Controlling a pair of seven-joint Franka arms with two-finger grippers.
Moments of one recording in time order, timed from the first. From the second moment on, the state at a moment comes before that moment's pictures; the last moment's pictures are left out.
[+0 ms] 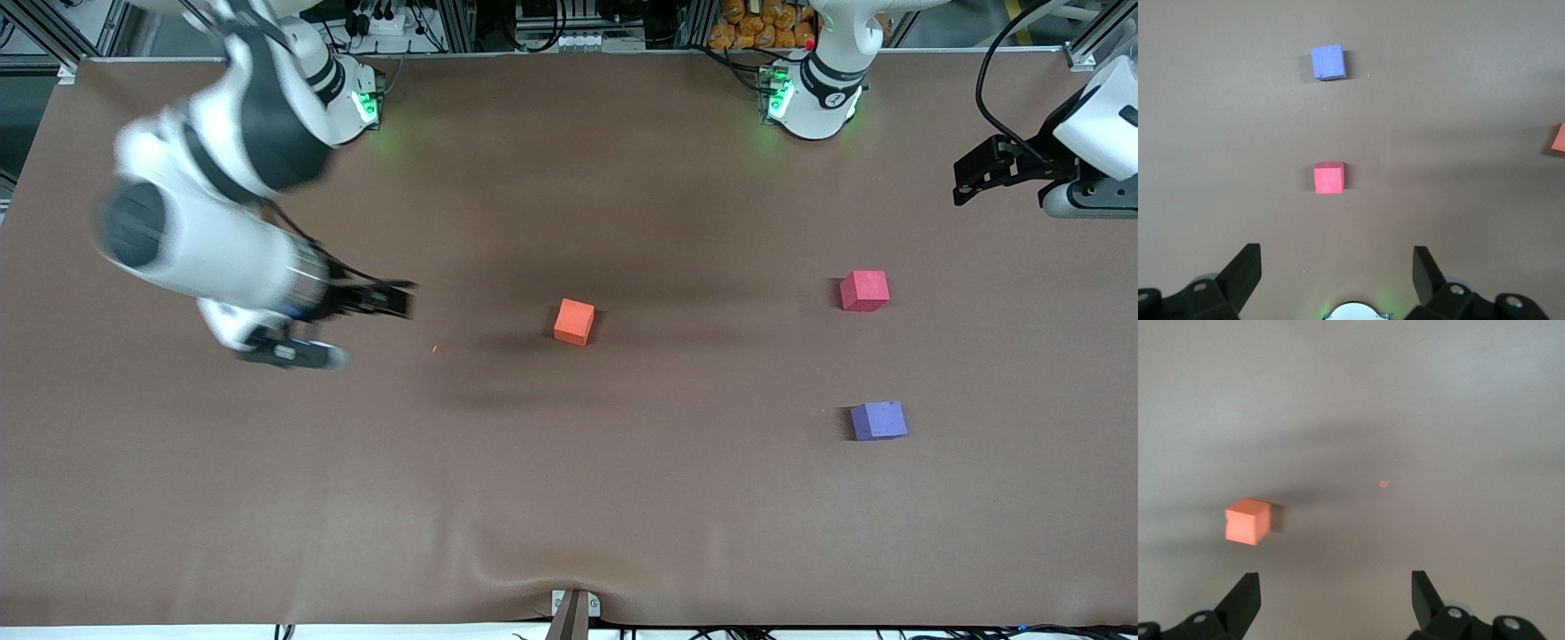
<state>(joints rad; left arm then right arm) 0.05 -0.05 -0.15 -1.57 0.02 1.46 -0.04 0.39 0.29 -0.12 -1.44 0.24 1.63 0.38</state>
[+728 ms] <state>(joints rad) -0.05 0.10 -0.29 -1.58 0.02 1.52 -0.05 0.00 0.14 -0.04 -1.38 0.07 1.43 -0.07</state>
